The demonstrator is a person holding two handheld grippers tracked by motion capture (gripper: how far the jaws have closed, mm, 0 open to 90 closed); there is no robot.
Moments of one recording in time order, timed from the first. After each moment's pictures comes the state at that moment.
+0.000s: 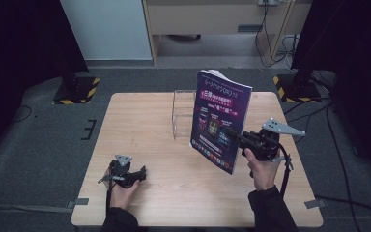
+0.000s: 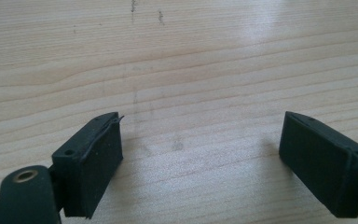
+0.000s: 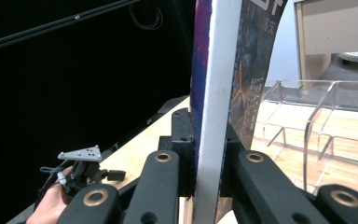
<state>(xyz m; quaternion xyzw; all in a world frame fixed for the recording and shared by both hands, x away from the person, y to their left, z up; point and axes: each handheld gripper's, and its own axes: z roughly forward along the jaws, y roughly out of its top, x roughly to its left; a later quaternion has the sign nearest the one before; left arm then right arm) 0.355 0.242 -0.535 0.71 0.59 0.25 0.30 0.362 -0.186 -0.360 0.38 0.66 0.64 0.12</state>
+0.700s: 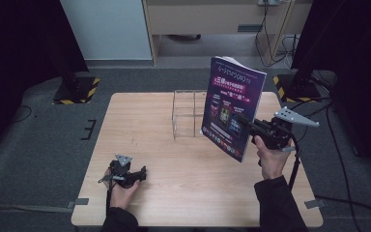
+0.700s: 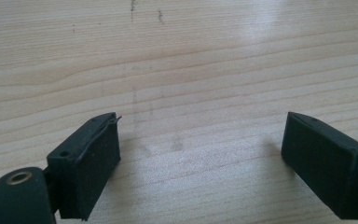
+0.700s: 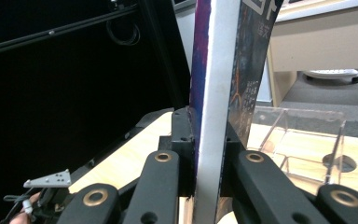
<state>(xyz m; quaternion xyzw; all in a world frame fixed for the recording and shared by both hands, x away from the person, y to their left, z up) 0.356 0.242 -0.535 0.71 0.59 0.25 0.30 0.378 -0.209 -0.337 0.40 0.64 0.63 0.16</state>
